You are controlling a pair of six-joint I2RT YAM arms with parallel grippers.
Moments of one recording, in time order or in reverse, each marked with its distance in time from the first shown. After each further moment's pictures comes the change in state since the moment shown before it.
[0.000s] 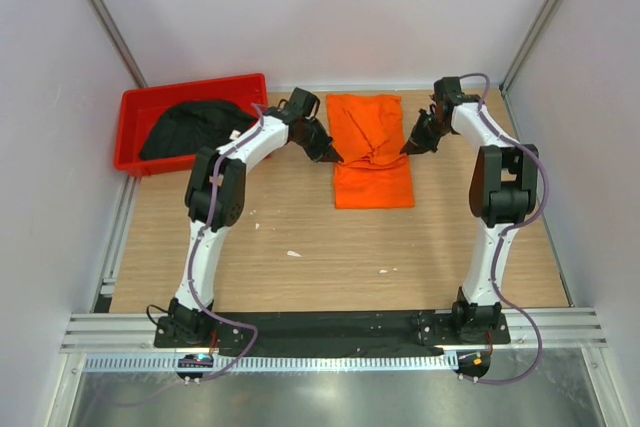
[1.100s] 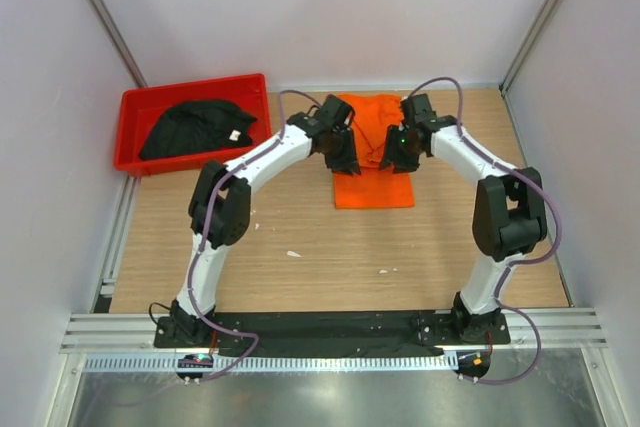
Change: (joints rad) left arm -0.177 -0.126 -0.006 -0.090 -0.230 0.306; right arm 0.186 -0.284 -0.302 0.119 0.183 -0.084
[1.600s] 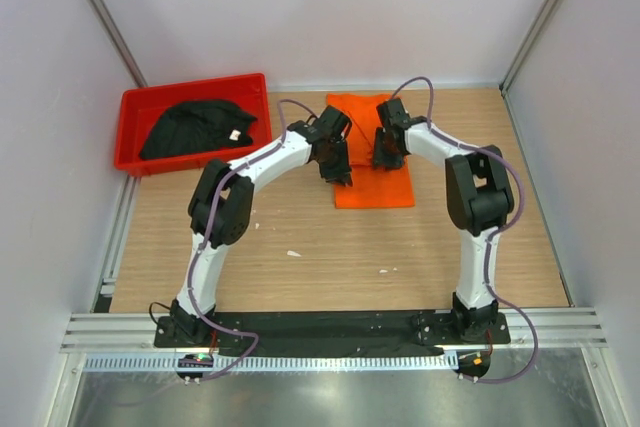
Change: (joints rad) left arm -0.020 0.019 -0.092 0.021 -0.020 0.013; right arm 0.100 0.193 0.029 0.132 0.192 0.012
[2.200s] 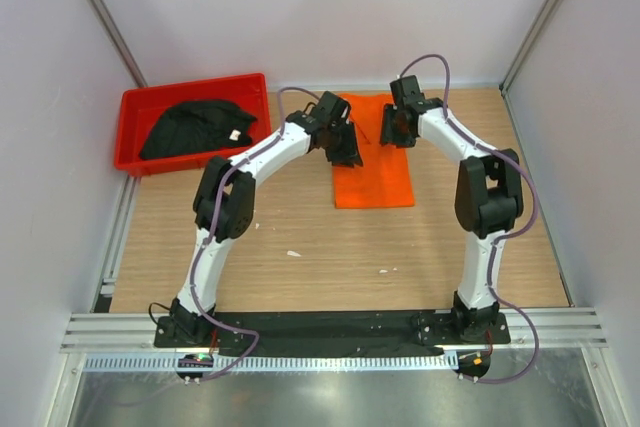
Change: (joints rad) left arm 0.030 0.032 0.119 0.069 0.060 0.027; right arm -0.053 0.060 0.279 -0.097 0.061 -0.091
